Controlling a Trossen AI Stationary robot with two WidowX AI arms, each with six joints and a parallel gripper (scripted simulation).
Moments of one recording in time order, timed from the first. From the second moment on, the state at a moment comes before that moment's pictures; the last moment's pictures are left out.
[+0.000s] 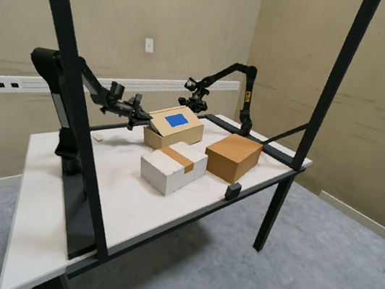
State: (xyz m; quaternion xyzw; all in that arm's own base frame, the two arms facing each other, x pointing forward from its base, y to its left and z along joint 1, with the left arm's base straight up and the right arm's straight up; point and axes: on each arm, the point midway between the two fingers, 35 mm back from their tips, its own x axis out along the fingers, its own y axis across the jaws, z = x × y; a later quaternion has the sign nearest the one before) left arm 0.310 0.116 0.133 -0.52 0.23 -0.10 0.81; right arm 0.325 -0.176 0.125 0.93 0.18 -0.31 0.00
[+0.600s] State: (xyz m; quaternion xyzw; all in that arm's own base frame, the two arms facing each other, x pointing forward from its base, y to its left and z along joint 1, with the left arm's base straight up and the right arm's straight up) left arm 0.310 0.122 0.119 -0.57 0.22 -0.12 0.79; right arm 0.325 -0.180 0.110 0.93 0.20 -0.31 -0.05
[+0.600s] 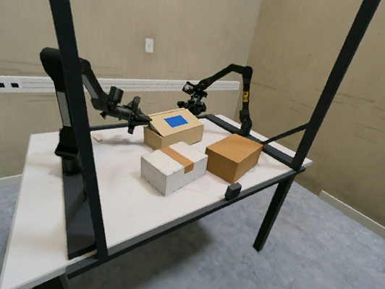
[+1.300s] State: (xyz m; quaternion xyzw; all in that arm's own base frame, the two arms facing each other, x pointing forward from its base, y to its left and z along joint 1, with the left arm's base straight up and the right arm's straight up) left arm 0.310 0.124 0.116 -0.58 0.22 -0.12 0.78; right arm 0.325 -0.182 0.103 0.93 0.21 -0.30 -0.09
